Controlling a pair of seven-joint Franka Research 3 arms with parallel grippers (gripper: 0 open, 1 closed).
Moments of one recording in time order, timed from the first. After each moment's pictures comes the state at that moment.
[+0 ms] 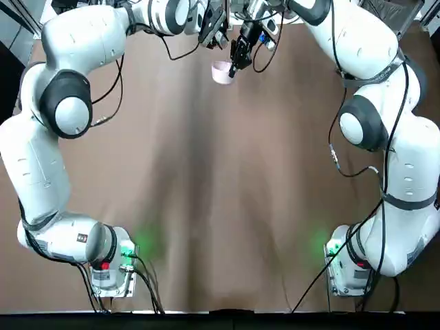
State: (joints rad) left arm -0.18 0.57 -0.55 -1.47 -0.08 2.38 2.09; right arm 0.59 0.66 -0.09 -1.21 0.83 1.60 1.59
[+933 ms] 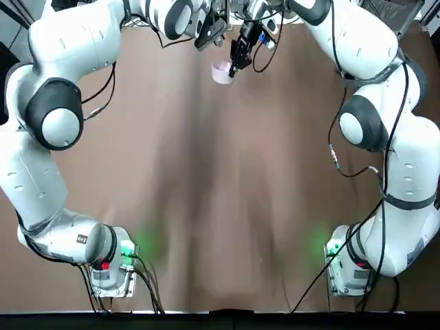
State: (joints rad) left arm -0.20 0.45 -0.55 -1.57 0.16 2.41 2.09; right arm 0.59 0.66 -0.09 -1.20 0.83 1.59 1.60
